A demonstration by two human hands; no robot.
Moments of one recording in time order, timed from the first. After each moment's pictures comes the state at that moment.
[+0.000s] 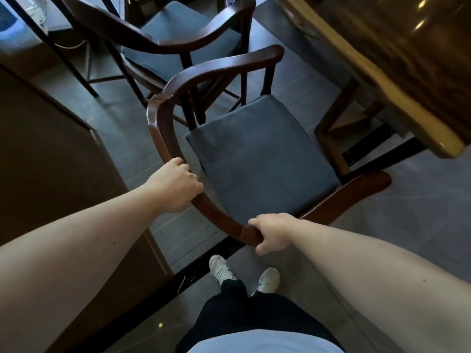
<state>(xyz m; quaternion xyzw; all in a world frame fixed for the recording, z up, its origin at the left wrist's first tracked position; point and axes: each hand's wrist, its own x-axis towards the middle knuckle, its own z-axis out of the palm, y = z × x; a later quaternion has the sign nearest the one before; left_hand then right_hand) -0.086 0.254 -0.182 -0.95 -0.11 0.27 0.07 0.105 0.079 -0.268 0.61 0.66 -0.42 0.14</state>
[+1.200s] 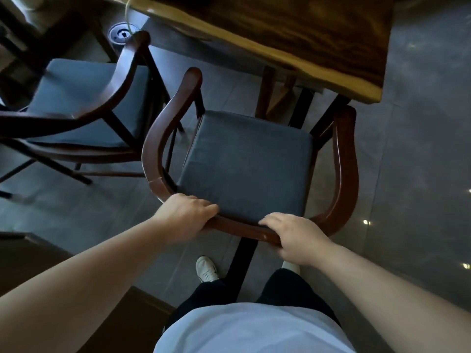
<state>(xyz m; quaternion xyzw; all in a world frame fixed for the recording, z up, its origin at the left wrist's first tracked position) -0.036 0.343 -0.208 -0.98 0.13 0.17 -0.05 0.067 0.071 -0.216 0.84 0.45 -0.30 -0.10</state>
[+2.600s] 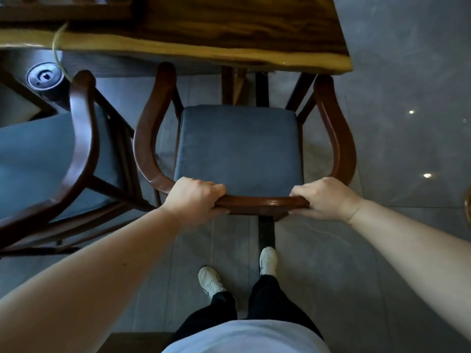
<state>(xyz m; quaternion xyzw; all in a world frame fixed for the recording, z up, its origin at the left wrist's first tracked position) 0.070 0.460 -0.213 -0.95 0.29 0.00 -0.09 0.112 0.131 -0.221 0.89 0.43 -0.08 -0.11</state>
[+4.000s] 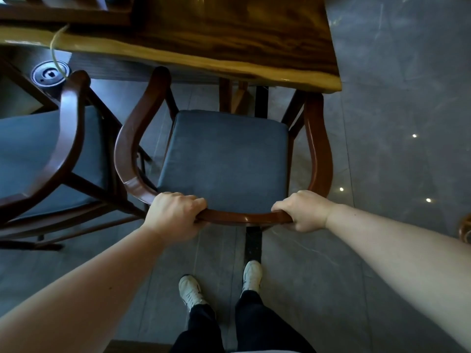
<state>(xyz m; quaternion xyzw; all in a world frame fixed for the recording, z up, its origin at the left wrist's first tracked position) 0.053 0.419 -0.220 -0.98 0.19 0.01 -0.07 0.141 0.111 -0.221 0.86 0.41 -0.31 0.01</state>
